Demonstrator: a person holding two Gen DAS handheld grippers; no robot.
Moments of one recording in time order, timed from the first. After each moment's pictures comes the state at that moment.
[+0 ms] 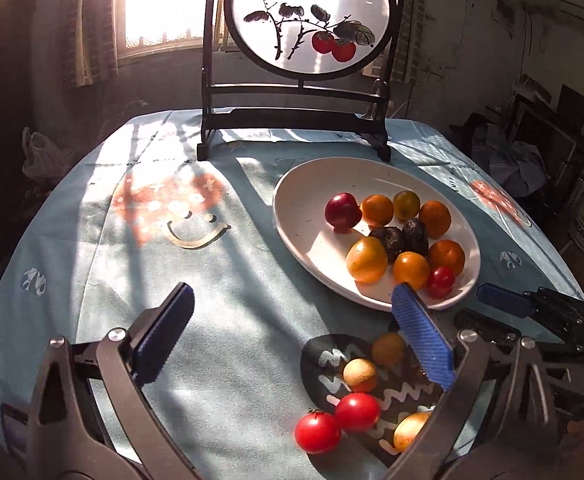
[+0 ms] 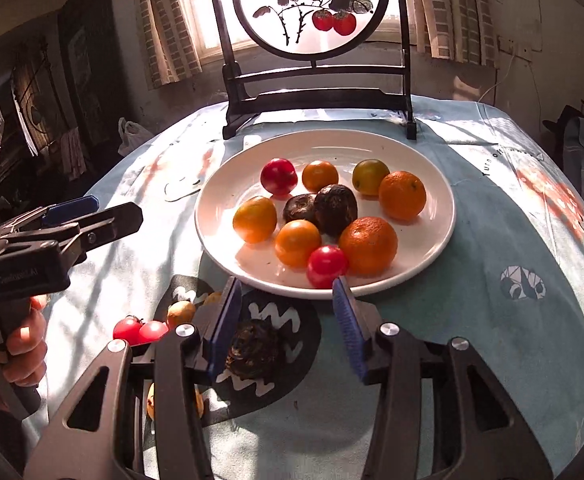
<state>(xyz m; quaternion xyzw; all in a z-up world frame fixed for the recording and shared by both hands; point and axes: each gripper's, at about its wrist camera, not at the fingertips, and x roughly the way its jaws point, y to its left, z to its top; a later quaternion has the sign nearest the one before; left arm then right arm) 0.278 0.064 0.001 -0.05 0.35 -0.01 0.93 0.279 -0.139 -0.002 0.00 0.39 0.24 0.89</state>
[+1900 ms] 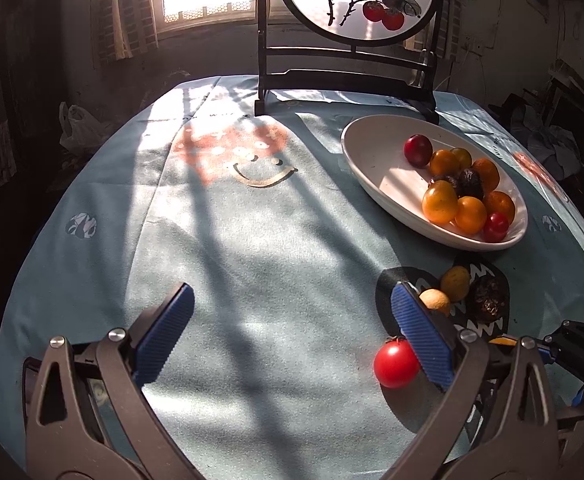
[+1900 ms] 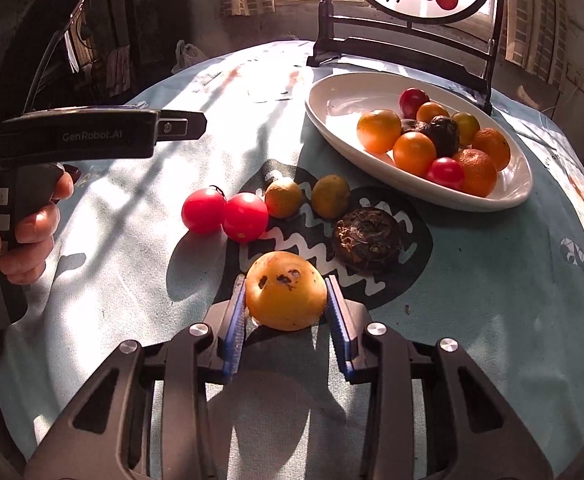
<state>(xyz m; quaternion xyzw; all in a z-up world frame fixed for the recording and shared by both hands) 0.247 0.090 -0.023 -0.03 0.39 0.04 0.92 0.220 -0.095 -0.029 -0.09 0.43 0.32 0.84</state>
